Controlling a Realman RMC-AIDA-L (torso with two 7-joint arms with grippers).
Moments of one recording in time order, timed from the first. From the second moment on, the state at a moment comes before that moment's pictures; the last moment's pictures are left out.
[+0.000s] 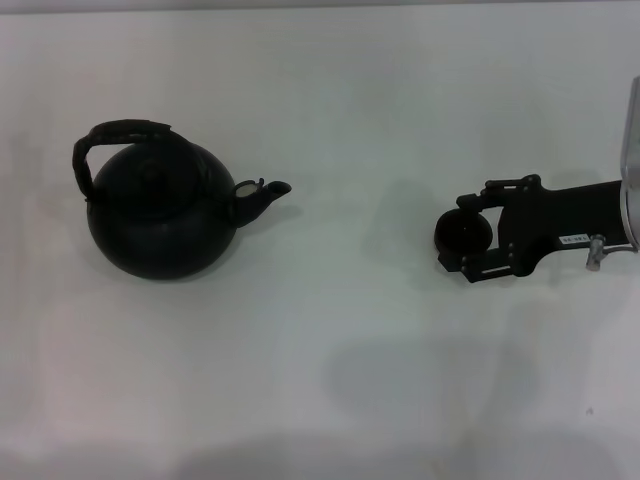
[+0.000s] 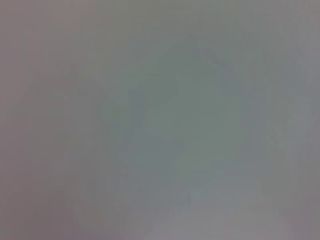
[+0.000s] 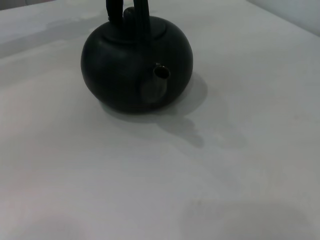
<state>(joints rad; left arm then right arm) -0.31 -2.07 0.63 0.17 0.62 1.08 -0.30 0.36 2.01 -1.31 -0.90 1.19 1.26 -1.61</state>
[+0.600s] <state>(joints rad) -0.30 -2.08 0.63 0.16 0.62 1.08 -0.30 0.36 2.01 -1.30 -0.89 1.19 1.22 -1.62</state>
